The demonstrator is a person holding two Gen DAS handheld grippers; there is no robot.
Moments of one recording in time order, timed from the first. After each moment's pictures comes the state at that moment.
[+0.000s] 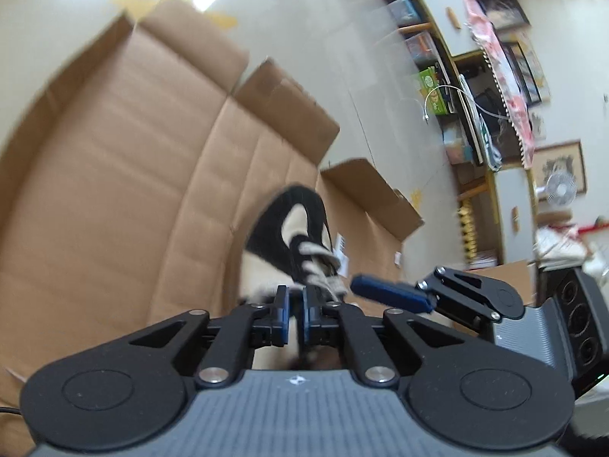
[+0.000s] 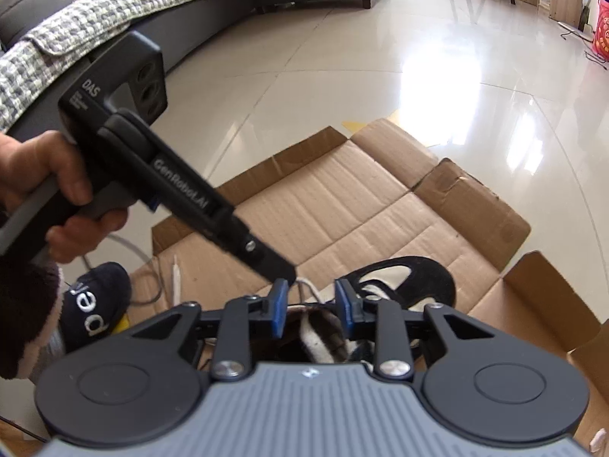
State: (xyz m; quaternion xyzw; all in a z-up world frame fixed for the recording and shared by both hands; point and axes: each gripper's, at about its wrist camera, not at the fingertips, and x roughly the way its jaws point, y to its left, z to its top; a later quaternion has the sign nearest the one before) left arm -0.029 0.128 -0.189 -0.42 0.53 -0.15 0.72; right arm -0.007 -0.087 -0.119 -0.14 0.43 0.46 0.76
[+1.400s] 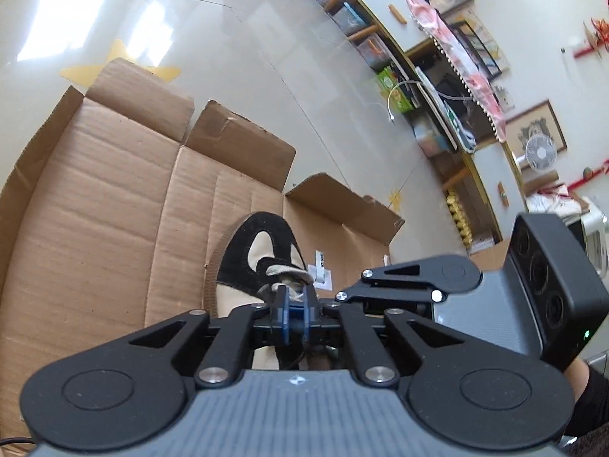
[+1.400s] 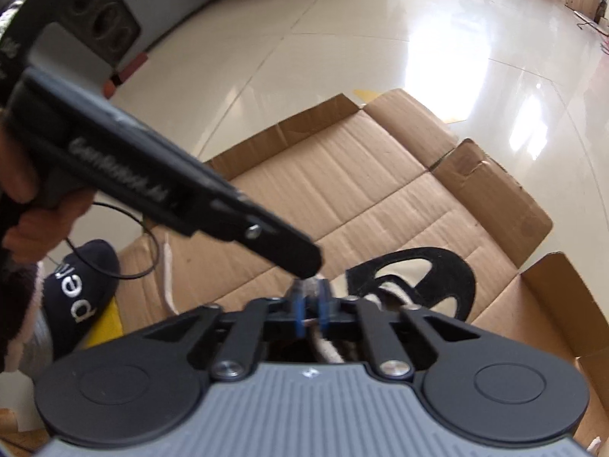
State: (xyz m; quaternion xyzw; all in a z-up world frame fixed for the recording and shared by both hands) left arm -0.036 0.113 -0.150 -0.30 0.48 -0.19 0.81; right arm -0.003 -0.060 -0.137 -0.18 0.47 0.46 0.74
